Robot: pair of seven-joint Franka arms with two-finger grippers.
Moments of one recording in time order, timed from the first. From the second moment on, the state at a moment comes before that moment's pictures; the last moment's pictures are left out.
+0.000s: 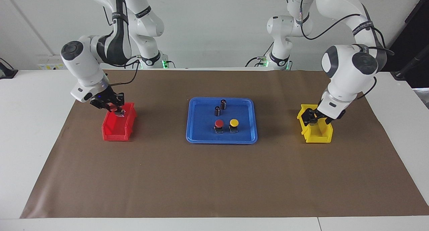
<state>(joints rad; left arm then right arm) -0.11 0.19 0.04 -1.77 0.01 1.94 0.00 -0.24 -0.03 0.14 -2.02 0.01 1.92 -0.26</state>
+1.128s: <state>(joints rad) -0.03 0.09 0.03 -2.07 0.01 2.14 0.07 0.36 0.31 0.16 -1.84 -0.05 2.18 0.60</state>
